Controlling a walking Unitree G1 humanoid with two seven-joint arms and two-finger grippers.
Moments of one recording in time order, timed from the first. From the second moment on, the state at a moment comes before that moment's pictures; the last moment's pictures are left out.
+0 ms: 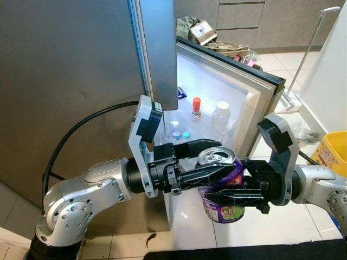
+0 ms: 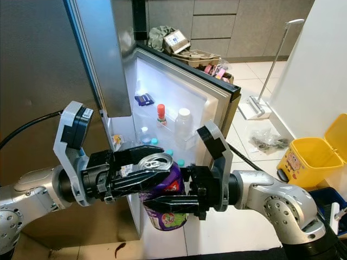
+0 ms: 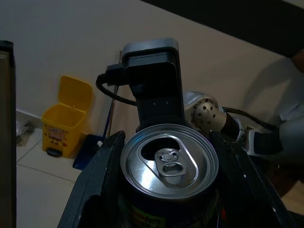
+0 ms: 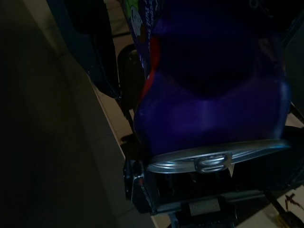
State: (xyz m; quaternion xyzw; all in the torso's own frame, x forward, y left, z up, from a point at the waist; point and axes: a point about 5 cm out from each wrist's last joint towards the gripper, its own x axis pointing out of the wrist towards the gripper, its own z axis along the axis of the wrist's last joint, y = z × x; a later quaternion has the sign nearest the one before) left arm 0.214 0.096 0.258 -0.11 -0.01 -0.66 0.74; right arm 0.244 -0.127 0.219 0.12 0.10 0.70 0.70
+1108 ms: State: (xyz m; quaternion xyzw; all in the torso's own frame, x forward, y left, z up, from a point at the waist) left arm 0.217 0.094 0.235 -0.04 0.02 -0.68 0.73; right arm 0.242 -0.130 0.208 0.01 0.13 0.71 0.69
